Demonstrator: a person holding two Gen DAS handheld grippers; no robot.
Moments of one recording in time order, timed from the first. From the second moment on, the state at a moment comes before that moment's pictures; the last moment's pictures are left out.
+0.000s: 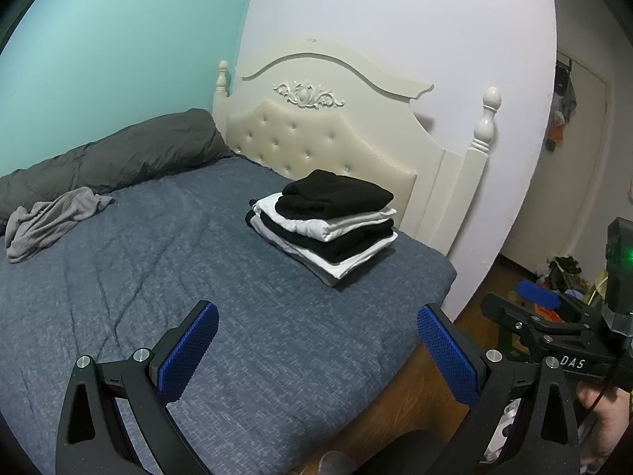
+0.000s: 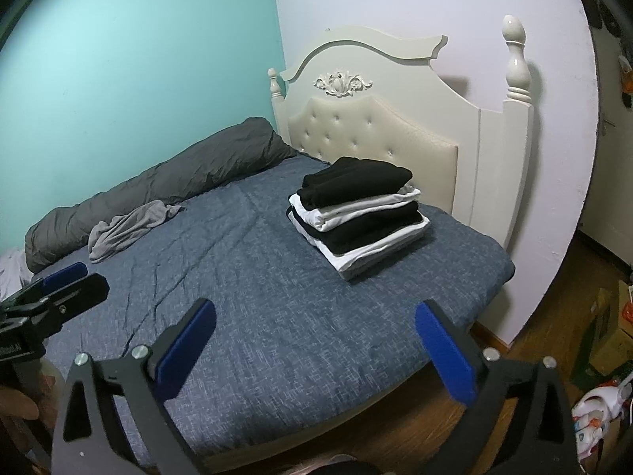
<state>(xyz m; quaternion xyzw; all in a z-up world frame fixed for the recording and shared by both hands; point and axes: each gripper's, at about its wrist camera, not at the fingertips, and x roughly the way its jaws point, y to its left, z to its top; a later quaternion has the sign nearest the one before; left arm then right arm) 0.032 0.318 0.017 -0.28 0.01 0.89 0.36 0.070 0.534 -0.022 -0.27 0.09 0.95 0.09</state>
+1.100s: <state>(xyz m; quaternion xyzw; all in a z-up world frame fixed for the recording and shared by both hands) 0.030 0.316 0.010 -0.29 0.01 0.89 0.36 0.071 0.531 -0.026 -0.28 0.09 0.95 0.09</state>
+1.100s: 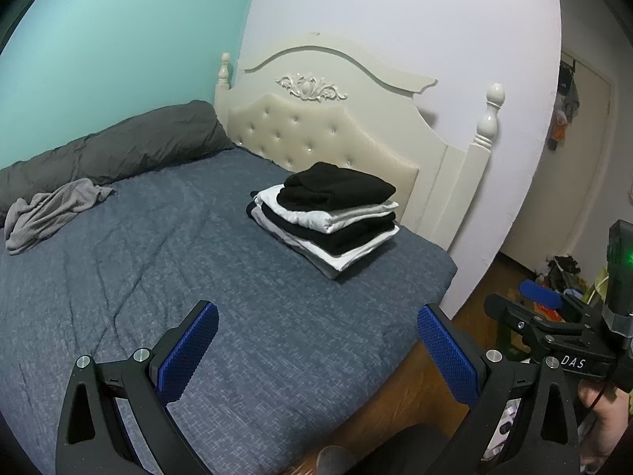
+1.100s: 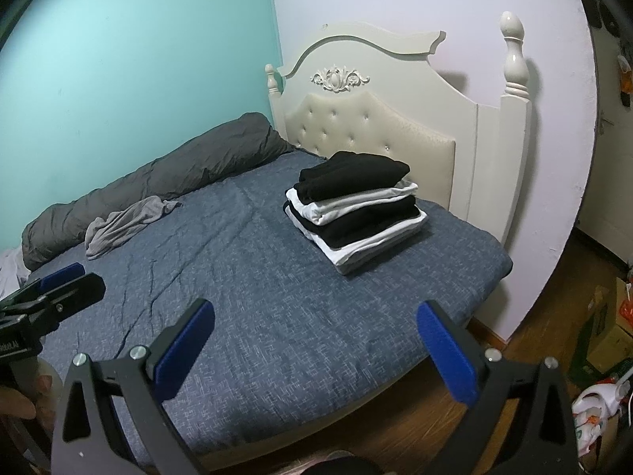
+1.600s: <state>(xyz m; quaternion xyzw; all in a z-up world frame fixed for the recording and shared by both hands) 0.027 0.318 0.008 -0.30 0.01 0.88 0.36 0.071 0.532 -0.023 -0.28 0.09 0.95 0.09</state>
